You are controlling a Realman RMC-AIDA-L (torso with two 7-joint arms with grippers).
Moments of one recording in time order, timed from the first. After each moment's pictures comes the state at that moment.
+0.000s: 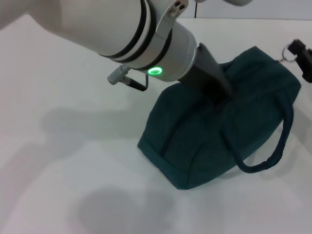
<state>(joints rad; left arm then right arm) -0.66 -2.09 1.75 1.79 2.44 1.45 -2.77 0.44 2.02 -1.42 -0.23 -0.51 -1.33 1.01</state>
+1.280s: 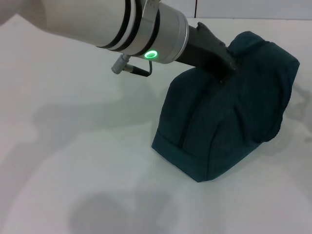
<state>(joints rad) -0.60 -2.09 1.69 1.68 2.34 1.24 -2.65 0.36 2.01 -1.36 -0.19 -0.46 -1.33 1.06</state>
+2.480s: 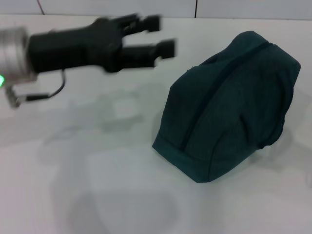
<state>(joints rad) -0.36 -2.08 1.03 1.15 1.48 1.65 -1.84 0.32 1.83 -1.37 -0.38 -0.87 -1.90 1.03</state>
